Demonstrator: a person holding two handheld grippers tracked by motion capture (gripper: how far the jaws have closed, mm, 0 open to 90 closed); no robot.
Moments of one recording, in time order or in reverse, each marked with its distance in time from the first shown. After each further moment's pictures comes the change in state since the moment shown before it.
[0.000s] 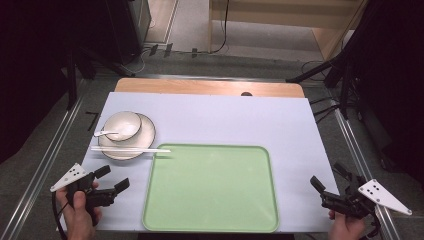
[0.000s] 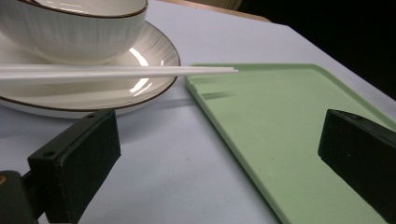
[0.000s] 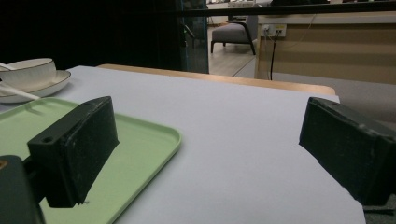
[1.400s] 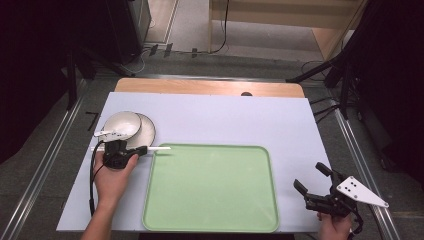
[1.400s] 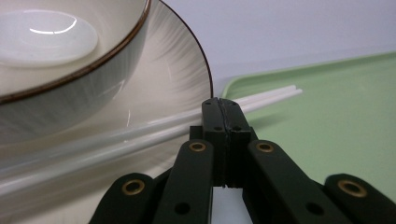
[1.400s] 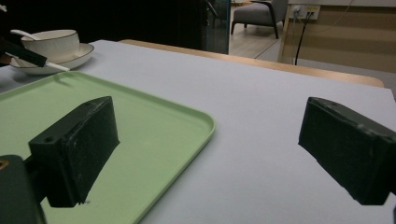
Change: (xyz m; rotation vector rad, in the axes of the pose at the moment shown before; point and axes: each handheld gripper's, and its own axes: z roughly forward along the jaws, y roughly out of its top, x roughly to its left) left arm 0.004 0.057 0.103 0.255 0.178 -0.028; right arm 0.027 -0.003 0.022 0.093 0.082 -0.049
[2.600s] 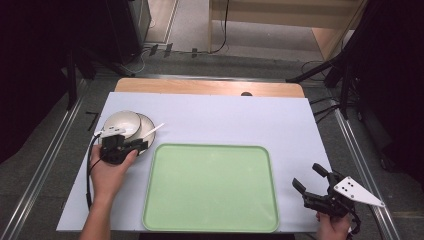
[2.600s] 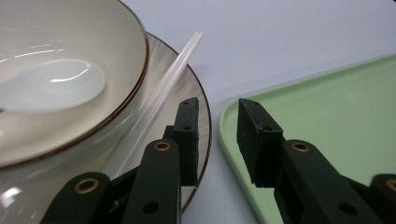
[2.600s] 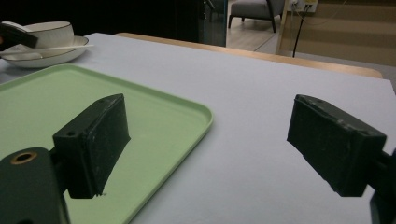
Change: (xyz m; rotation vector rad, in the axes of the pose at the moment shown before) left arm 0.004 0.007 -0.025 -0.052 -0.009 0.083; right arm 0.000 -0.005 0.002 0.021 -0.017 0.006
